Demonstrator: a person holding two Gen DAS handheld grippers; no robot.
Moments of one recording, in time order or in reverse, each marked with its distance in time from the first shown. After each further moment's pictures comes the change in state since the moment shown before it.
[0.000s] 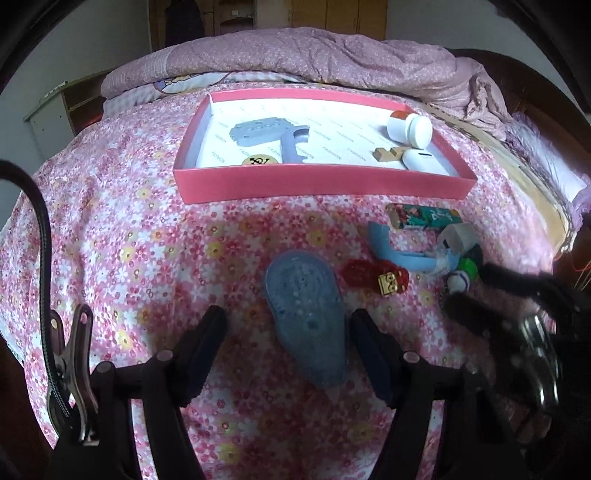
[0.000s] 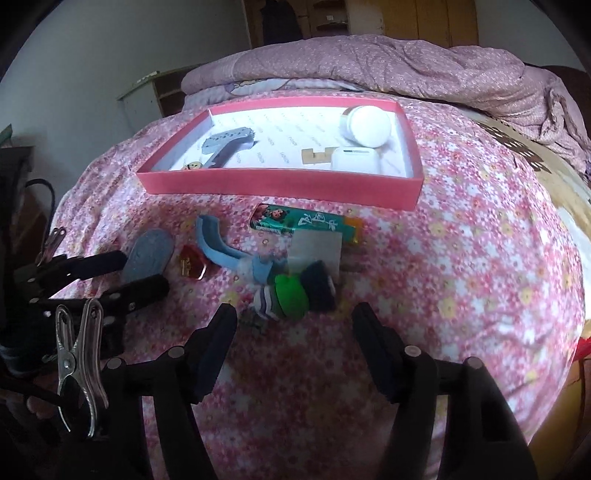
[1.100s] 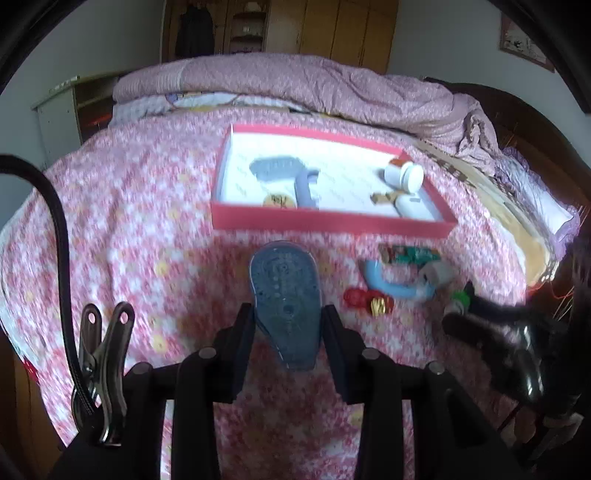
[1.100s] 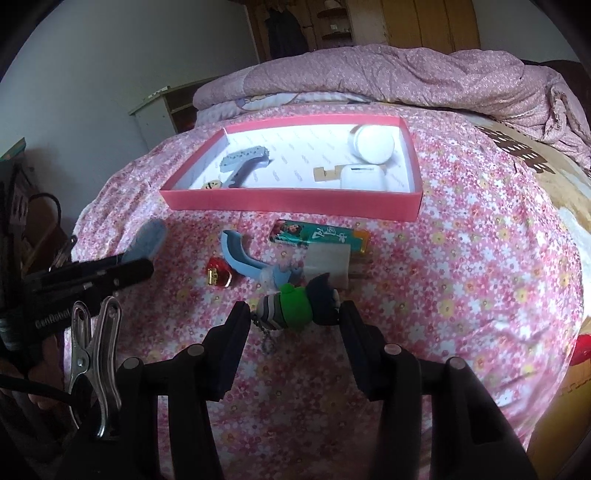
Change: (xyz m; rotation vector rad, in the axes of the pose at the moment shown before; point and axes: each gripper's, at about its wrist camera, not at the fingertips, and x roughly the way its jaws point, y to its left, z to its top) left arm -0.042 0.024 0.007 -0.078 -0.102 -0.070; right arm -0.027 0.000 -0.004 0.026 -0.049 0.083
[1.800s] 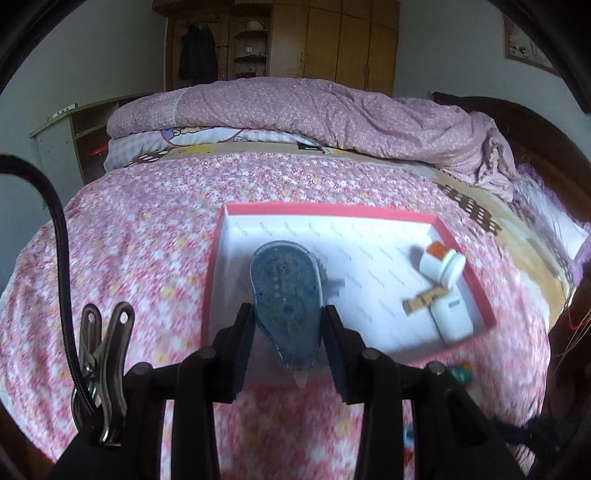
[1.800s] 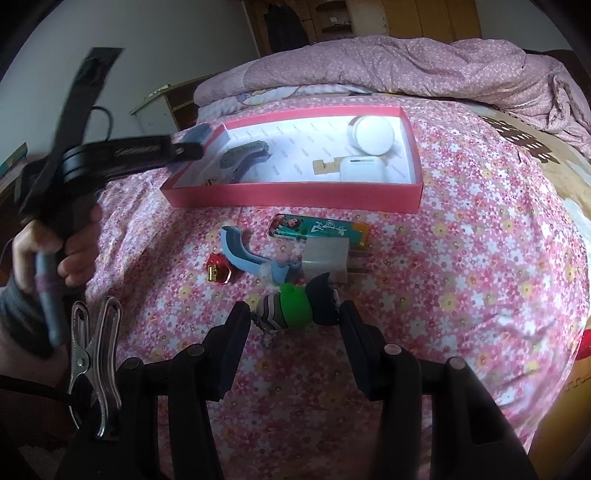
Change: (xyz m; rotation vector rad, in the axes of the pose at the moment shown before) left arm 0.064 0.006 0.107 0.008 -0.073 0.042; right arm 0.002 -0.007 0.003 0.013 0.030 0.031
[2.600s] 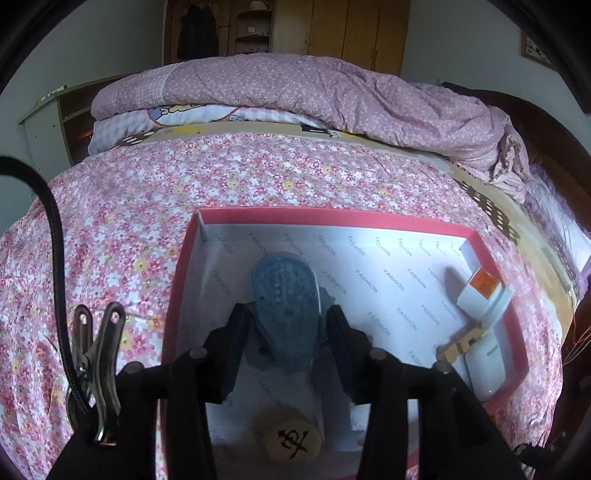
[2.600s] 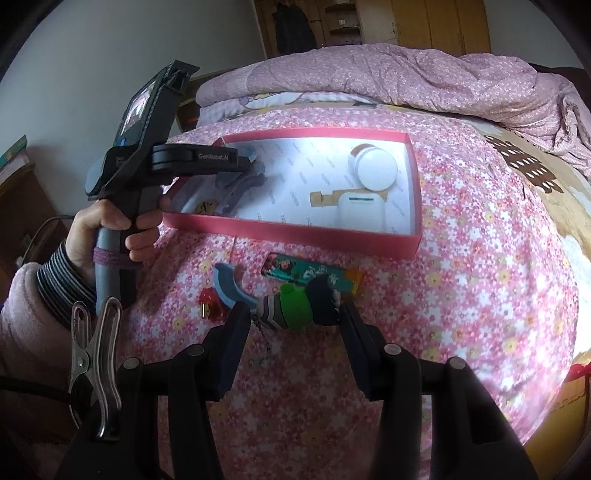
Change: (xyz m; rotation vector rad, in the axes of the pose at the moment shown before) left arm 0.068 0.005 0.030 -0.025 0.076 -0.008; right arm 0.005 -0.004 0.037 -0.045 0.001 -0.022
